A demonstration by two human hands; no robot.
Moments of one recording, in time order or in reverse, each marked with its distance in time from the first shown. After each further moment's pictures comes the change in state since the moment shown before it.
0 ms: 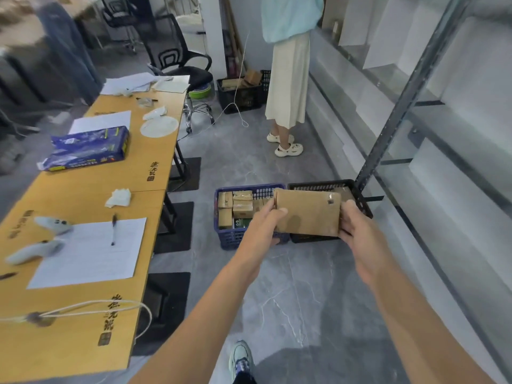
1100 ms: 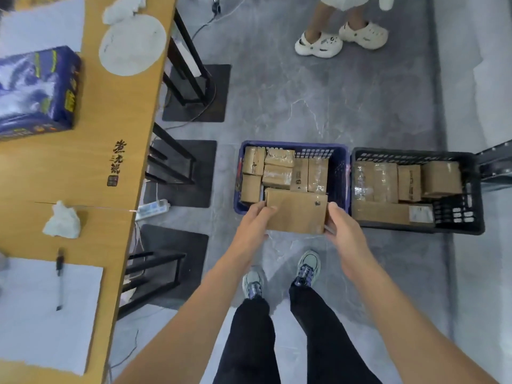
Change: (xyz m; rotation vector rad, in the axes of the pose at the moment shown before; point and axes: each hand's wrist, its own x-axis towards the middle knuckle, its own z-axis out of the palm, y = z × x) left_hand 0.415 -0.050 -0.117 0.013 0.266 -0.458; right_hand 0.444 0.151 0.164 -0.220 -0.203 0.571
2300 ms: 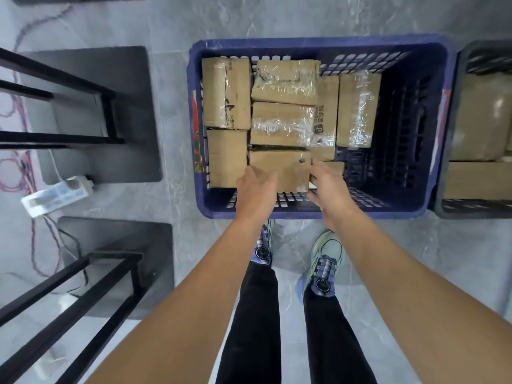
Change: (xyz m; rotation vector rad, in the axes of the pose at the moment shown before) left_hand 0.418 -0.151 0.014 0.282 0.040 -0.339; right_hand 0.393 0.150 0.116 -0.019 0.053 0.328
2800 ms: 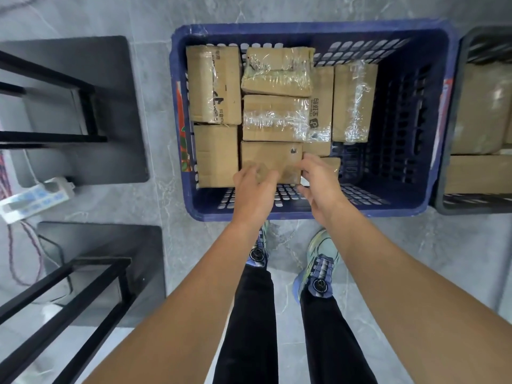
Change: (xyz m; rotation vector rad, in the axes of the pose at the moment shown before) left_hand 0.017 -0.015 0.013 -0.065 -0.039 0.138; right_hand 0.019 0.007 0.003 0.049 -0.039 -0.013
